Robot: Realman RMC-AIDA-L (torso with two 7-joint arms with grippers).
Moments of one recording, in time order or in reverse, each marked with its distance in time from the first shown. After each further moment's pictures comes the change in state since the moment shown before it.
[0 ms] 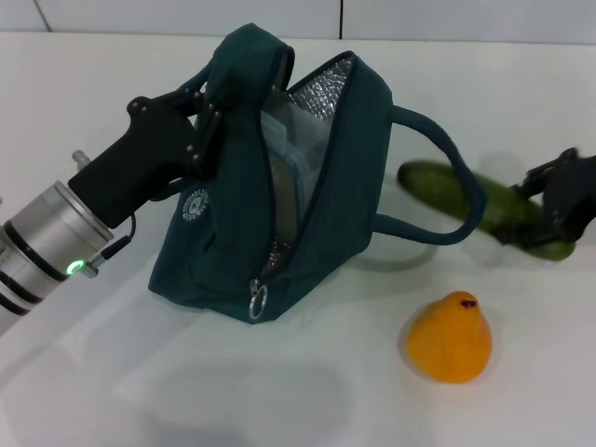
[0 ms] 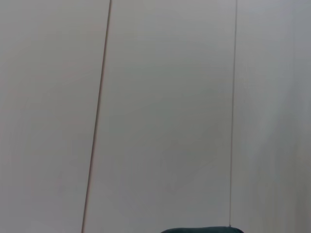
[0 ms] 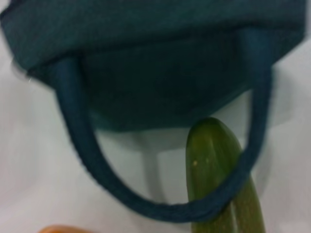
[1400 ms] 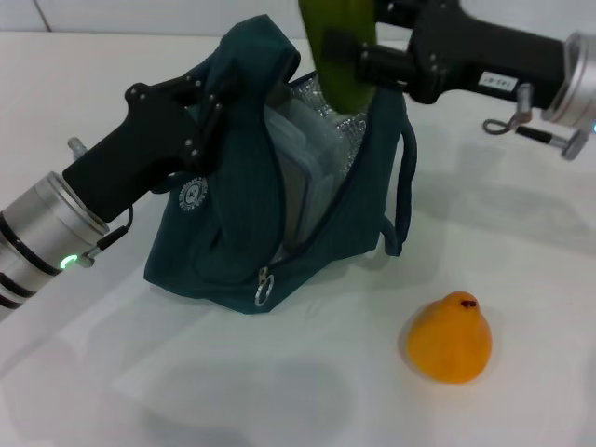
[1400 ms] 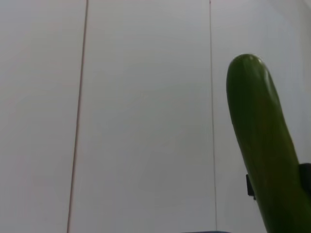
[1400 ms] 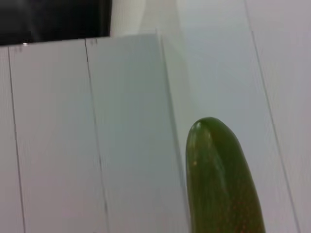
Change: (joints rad) left arm 0.001 0.005 0.003 0.039 0.018 0.052 0.014; right arm 0.136 0.020 -0.061 0.648 1.109 0.012 -0.615
